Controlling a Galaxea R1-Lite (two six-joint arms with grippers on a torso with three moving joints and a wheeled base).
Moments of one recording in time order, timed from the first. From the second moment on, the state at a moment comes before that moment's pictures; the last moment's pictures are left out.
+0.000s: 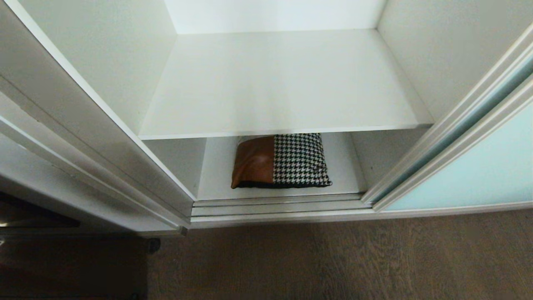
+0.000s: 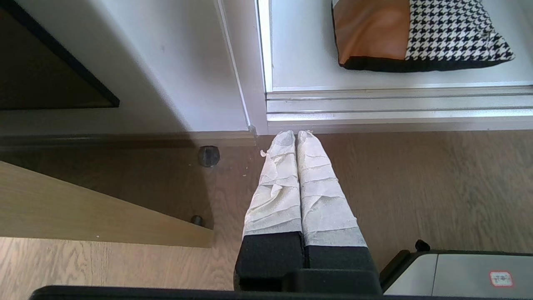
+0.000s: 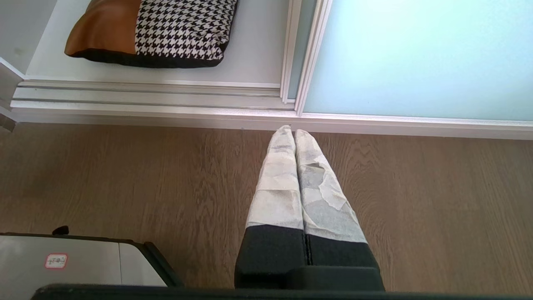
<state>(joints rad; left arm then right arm) 0.00 0.00 -0.01 0.02 0.00 0.02 0.00 0.00 0.00 0.00 0.01 -0.01</state>
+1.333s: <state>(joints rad) 0.00 0.00 0.00 0.02 0.00 0.02 0.00 0.01 -0.07 0.10 0.00 -0.06</state>
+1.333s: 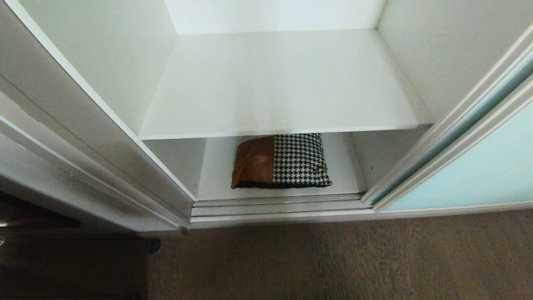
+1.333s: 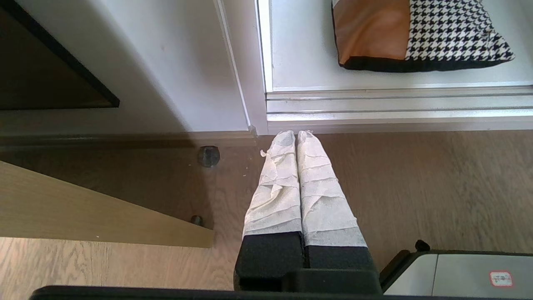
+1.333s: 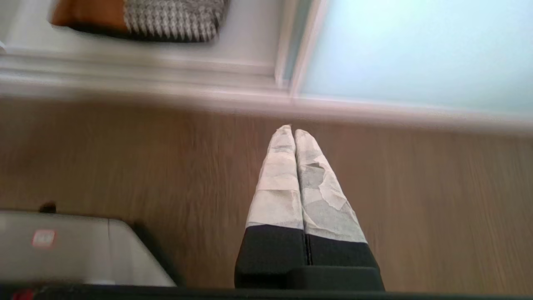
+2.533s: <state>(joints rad) 0.00 0.00 0.00 0.02 0.00 0.02 0.01 1.45 -0.56 -0.17 0.35 0.26</state>
